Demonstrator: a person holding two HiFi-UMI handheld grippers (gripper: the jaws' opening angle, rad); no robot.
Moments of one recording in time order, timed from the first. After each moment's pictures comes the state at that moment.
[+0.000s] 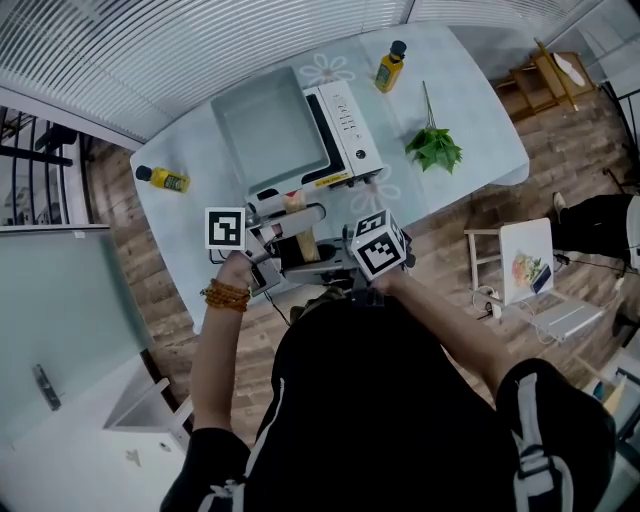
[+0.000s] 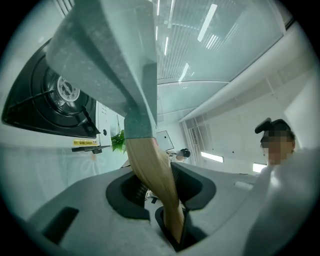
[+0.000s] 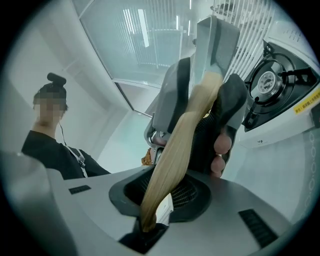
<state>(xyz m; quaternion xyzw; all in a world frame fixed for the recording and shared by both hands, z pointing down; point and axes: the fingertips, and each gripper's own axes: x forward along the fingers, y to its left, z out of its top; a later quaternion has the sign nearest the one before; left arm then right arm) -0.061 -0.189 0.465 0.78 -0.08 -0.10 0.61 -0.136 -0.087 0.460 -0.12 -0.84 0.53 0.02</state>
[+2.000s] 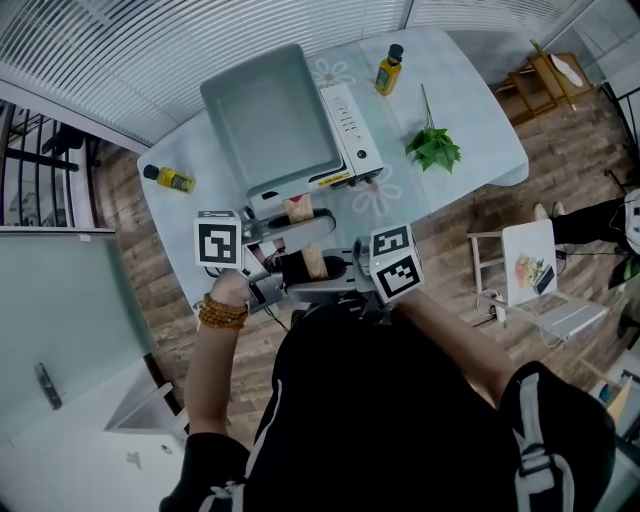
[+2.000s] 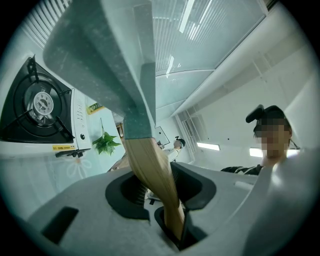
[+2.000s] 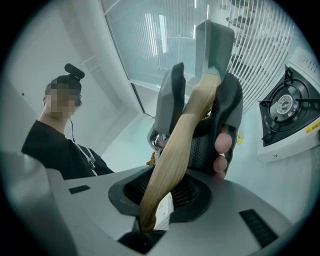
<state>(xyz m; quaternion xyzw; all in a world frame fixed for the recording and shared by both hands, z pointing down) -0.051 -0.160 0.393 0.83 -0.07 -0.06 0.54 -0.126 -0.060 0.391 -0.13 -0.88 0.46 -0.03</state>
